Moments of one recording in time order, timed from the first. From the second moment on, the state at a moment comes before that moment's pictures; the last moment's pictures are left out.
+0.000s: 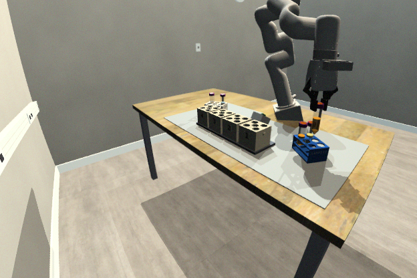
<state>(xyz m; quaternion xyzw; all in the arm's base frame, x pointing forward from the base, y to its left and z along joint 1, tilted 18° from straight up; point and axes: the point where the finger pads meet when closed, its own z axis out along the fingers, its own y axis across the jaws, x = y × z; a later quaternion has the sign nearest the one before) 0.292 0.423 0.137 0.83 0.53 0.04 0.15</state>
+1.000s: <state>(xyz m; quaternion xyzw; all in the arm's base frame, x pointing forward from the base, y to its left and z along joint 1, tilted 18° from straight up) 0.302 0.415 0.098 0.83 0.53 0.04 0.15</state>
